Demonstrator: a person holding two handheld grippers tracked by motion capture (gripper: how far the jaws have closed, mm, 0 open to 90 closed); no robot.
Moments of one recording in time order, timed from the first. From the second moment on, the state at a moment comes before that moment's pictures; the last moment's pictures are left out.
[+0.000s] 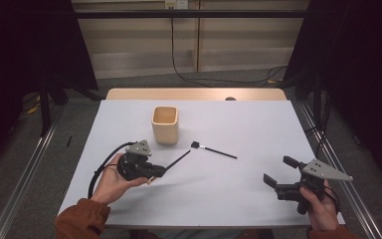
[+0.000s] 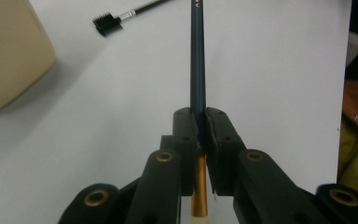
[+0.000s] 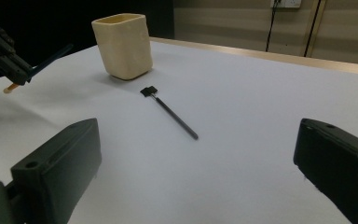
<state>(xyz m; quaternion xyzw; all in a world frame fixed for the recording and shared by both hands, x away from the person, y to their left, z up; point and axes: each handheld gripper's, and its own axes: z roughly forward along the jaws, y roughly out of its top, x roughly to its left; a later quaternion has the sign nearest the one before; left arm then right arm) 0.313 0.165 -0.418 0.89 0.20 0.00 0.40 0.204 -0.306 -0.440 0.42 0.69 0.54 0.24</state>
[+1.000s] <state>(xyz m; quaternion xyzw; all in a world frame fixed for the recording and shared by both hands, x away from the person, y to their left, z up) 0.287 0.178 -0.404 0.77 0.20 0.04 0.60 0.199 -0.307 -0.438 0.41 0.69 0.55 0.24</state>
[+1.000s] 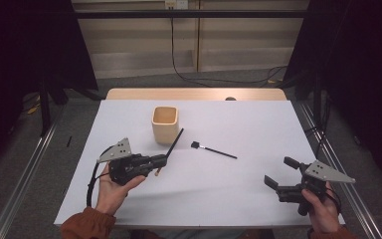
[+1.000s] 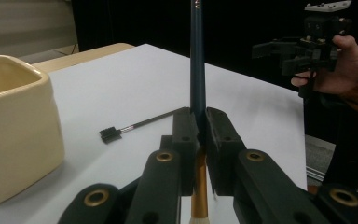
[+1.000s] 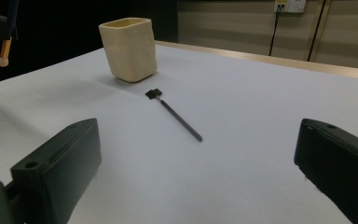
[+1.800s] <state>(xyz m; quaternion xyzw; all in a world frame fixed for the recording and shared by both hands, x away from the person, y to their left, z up) 0.286 0.121 -0.391 0.81 0.14 -0.01 0.57 0.199 -0.305 -0.438 0.40 0.69 0.55 0.24</state>
